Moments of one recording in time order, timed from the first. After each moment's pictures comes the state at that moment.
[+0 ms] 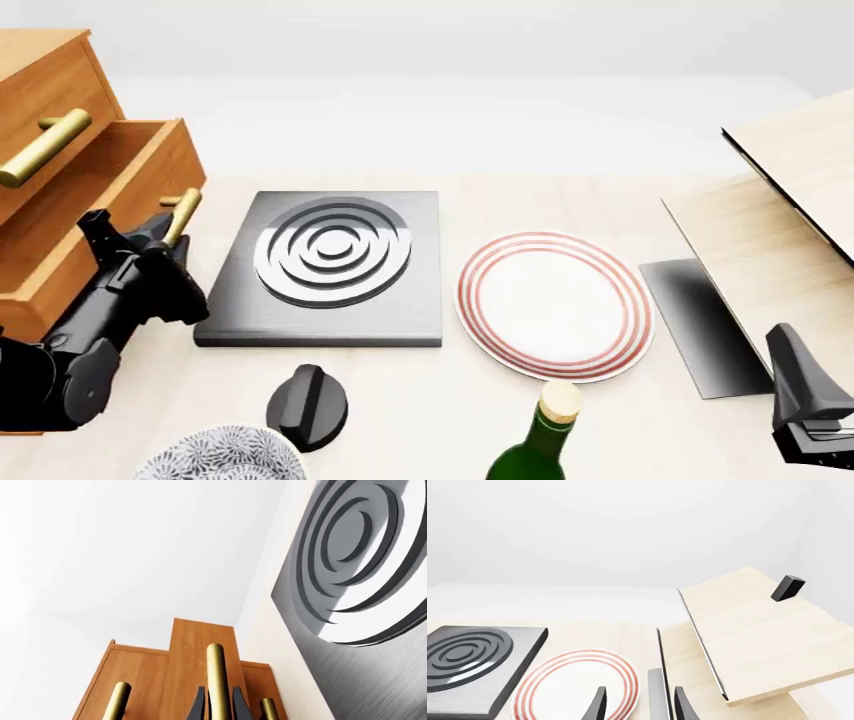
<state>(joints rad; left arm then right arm) 0.01 1.65 -0.35 -1.15 1.34 -0.01 0.00 -0.01 -0.01 -0.03</state>
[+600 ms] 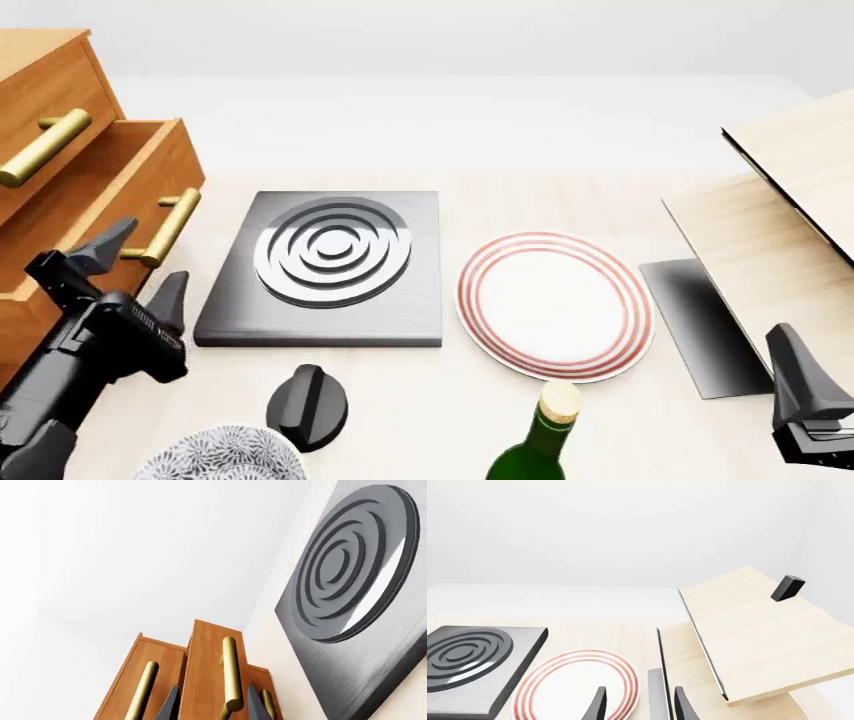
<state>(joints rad) -0.08 1.35 -0.10 -1.20 1.26 -0.01 0.00 -0.01 -0.01 -0.03</state>
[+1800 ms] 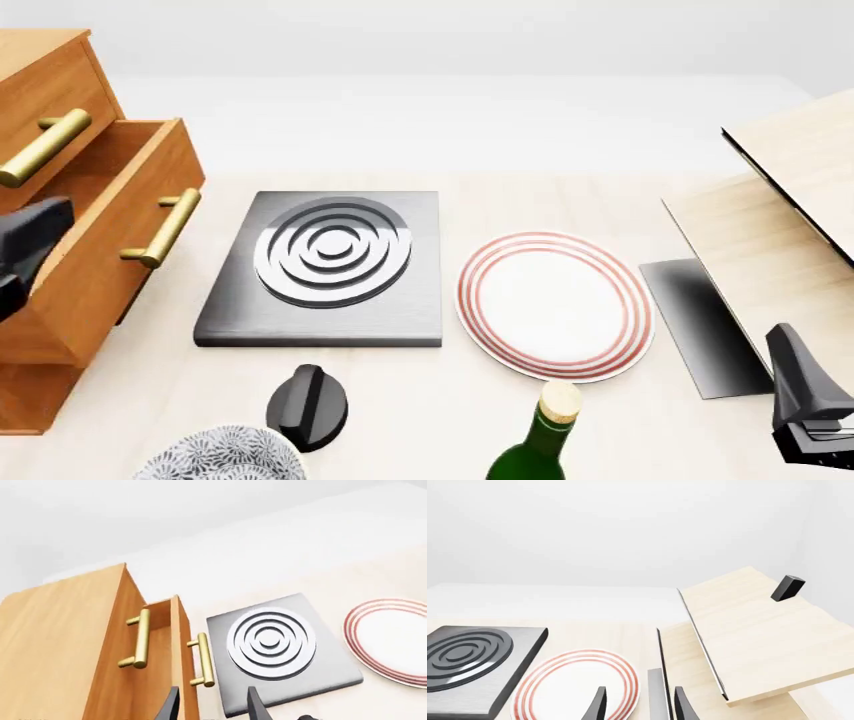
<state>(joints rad) -0.12 0.48 -0.66 0.47 0.22 -0.01 0.00 -0.01 -0.01 -0.03</state>
